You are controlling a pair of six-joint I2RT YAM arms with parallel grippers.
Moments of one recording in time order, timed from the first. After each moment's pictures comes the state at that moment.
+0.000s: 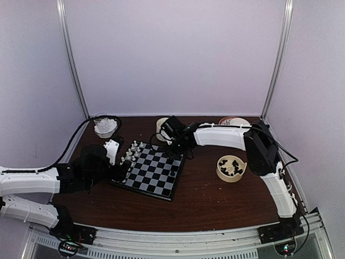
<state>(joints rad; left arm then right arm) -0.87 1.04 0.50 0.02 -0.44 -0.12 0.85 2.35 1.94 -0.56 0.18 0.18</state>
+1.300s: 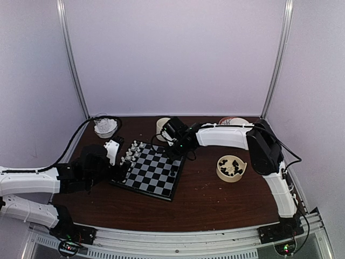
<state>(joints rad) -0.87 1.04 0.50 0.02 -0.44 -0.12 0.85 2.31 1.88 -0.54 0.14 0.18</state>
